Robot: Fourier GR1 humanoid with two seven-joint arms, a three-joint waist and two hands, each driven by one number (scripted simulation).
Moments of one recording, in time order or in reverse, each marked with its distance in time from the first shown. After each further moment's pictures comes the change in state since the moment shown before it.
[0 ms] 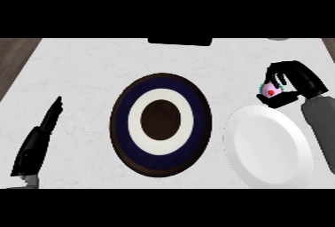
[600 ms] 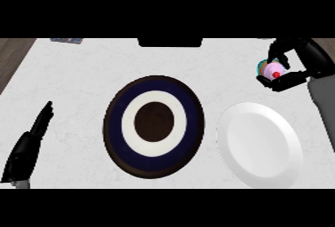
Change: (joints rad) left arm 0.033 0.014 0.046 0.012 0.008 -0.004 -0.008; right arm -0.126 0.007 -0.101 -0.019 -0.176 0.141 -0.312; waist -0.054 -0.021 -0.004
